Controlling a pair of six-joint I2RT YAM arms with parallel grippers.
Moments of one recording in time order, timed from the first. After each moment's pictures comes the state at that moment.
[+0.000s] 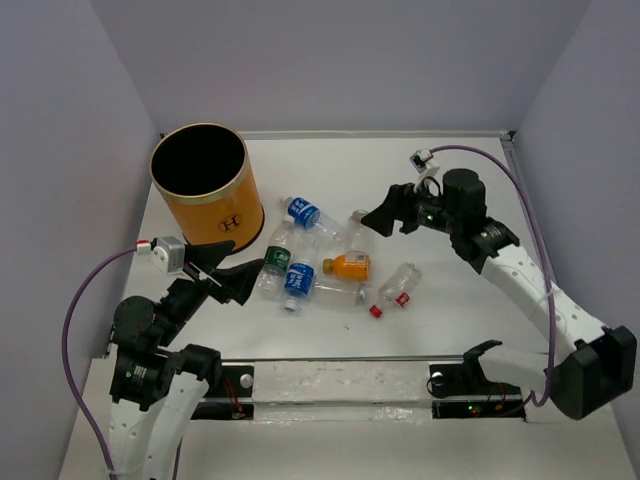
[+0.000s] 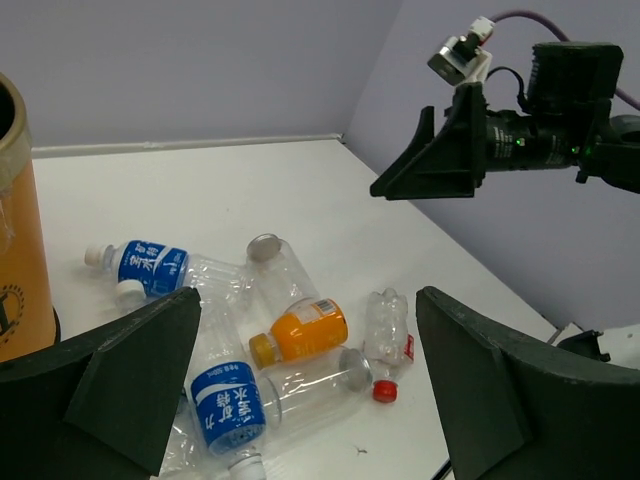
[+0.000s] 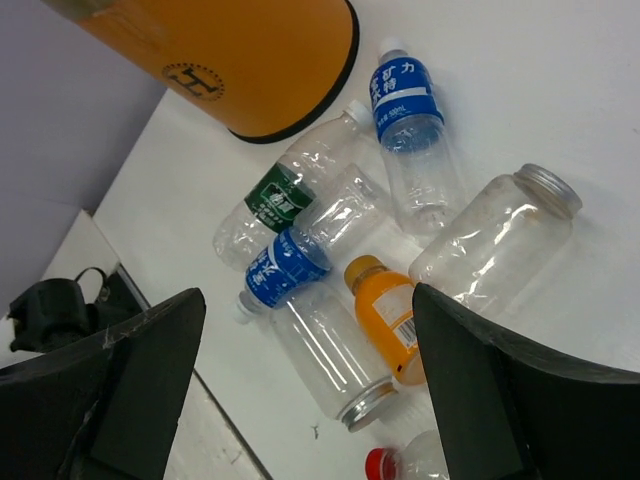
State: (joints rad) left arm -0.27 0.21 0.64 -0.26 0.38 -0.43; right arm 0.39 1.12 0.97 -0.17 -0.51 0.41
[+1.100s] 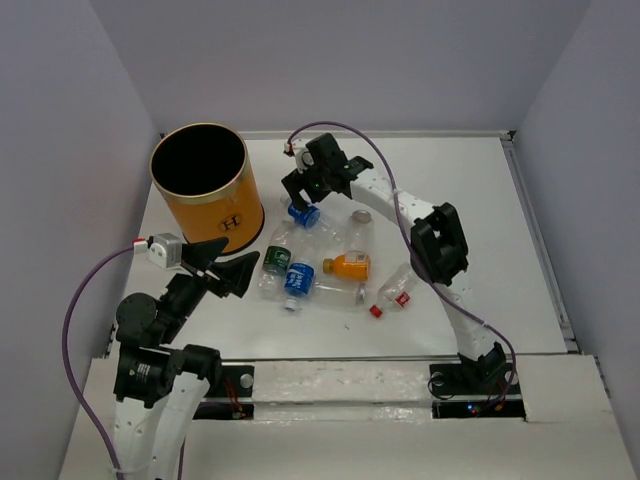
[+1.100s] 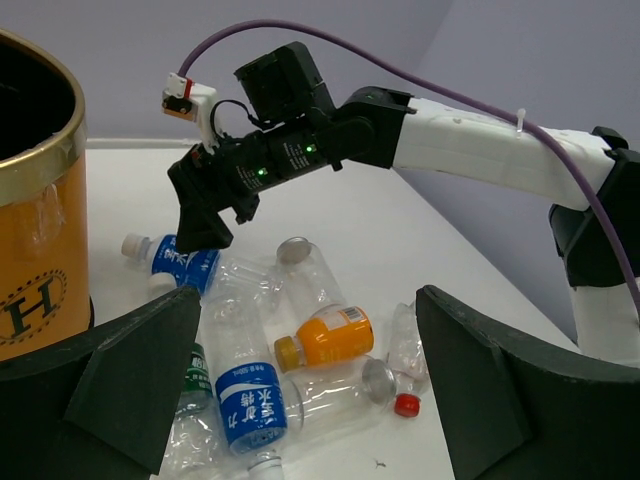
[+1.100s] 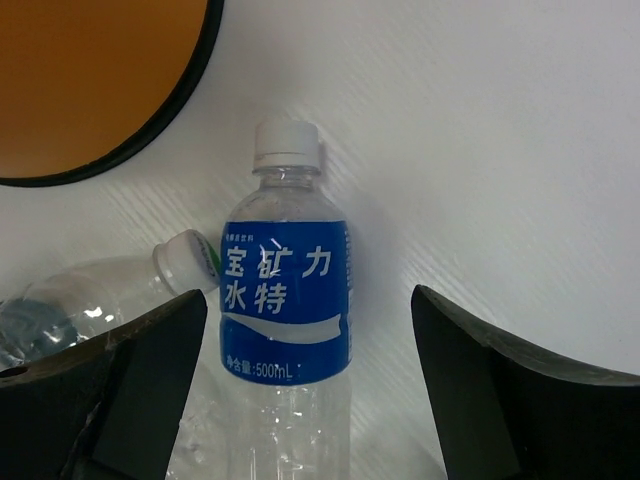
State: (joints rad) left arm -0.21 0.21 0.63 -0.26 0.34 -0.44; right arm 0.66 2.34 2.13 -0.55 -0.18 -0.10
